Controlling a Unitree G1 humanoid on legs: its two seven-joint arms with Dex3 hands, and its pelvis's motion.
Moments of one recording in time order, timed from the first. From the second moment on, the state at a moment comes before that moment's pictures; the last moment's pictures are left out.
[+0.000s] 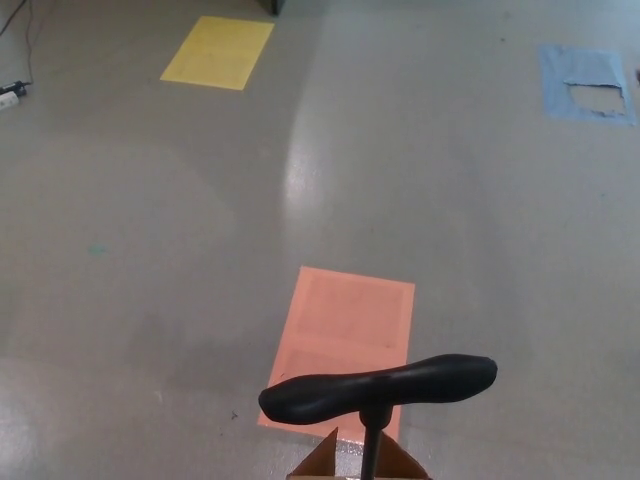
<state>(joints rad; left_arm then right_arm) -0.38 0.62 0.08 1.22 0.14 -0.18 -0.16 -0.59 -0.46 -0.08 -0.21 0.07 -0.03 0.06</state>
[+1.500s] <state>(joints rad) -0.31 0.64 0.09 1.24 0.13 -0.32 -0.24 -0.50 -0.72 0.66 -0.59 0.00 0.28 0.58</state>
